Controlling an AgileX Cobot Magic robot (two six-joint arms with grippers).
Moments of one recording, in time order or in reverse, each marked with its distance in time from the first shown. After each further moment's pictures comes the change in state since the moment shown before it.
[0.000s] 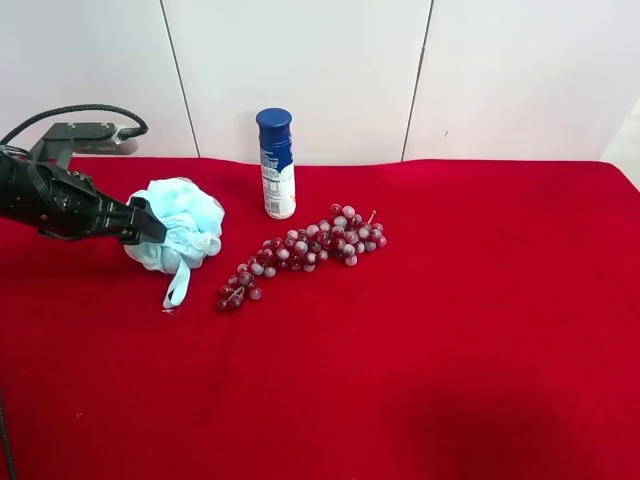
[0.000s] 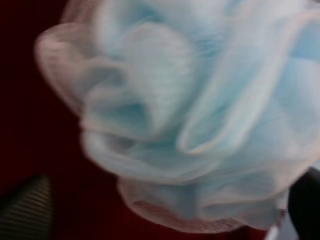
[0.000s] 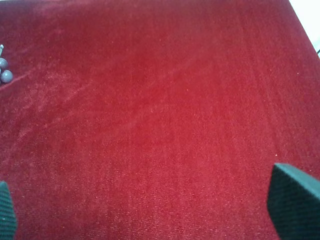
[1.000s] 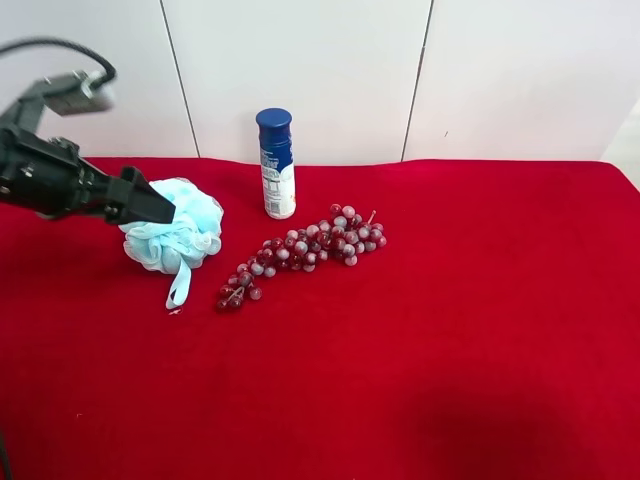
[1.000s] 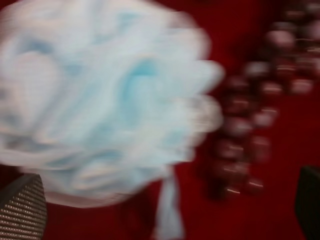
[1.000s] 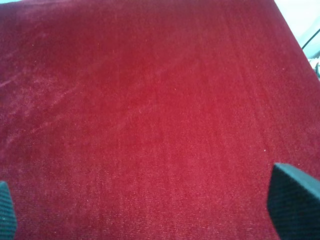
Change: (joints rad) left arm 0.000 -0.241 0.000 0.007 0.327 -0.011; right arm -0.049 0.000 0.000 0.000 -0.001 0.000
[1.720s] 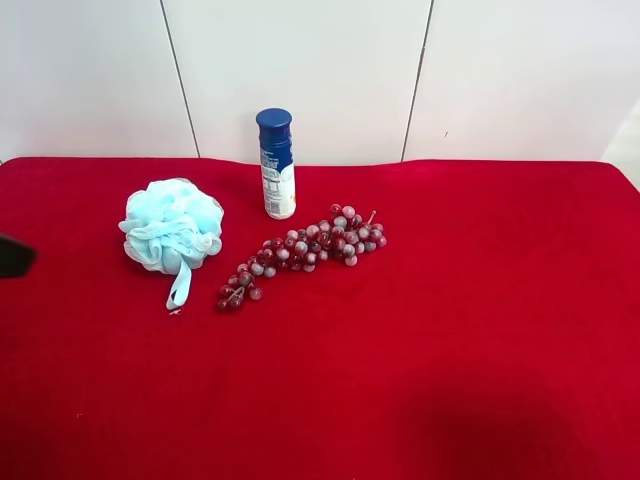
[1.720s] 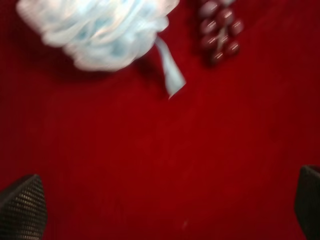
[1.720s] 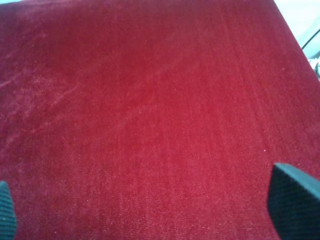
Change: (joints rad) left arm 0.000 -0.600 0.006 0.665 0.436 -0.453; right arm 0.000 0.000 0.000 0.000 0.000 0.000
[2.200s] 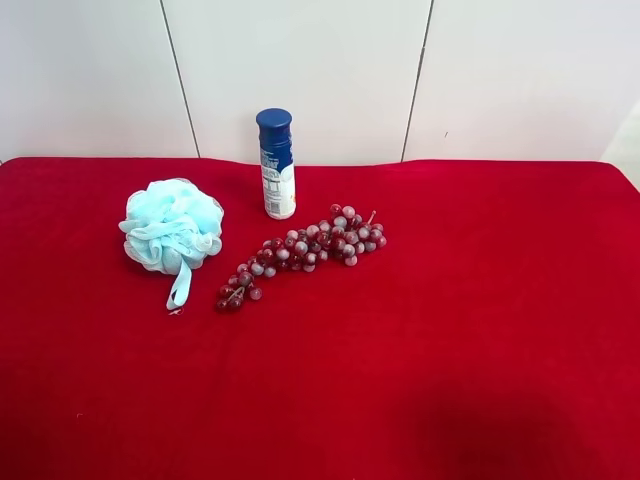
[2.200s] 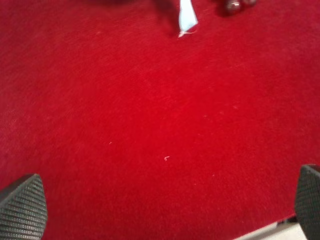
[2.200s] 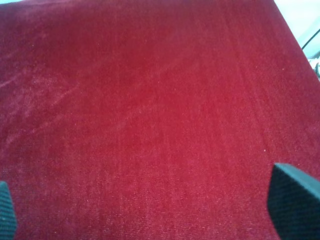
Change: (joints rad) left arm 0.000 -0.309 0.107 0.102 0.161 -0.285; right arm 0.000 0.000 0.000 0.000 0.000 0.000
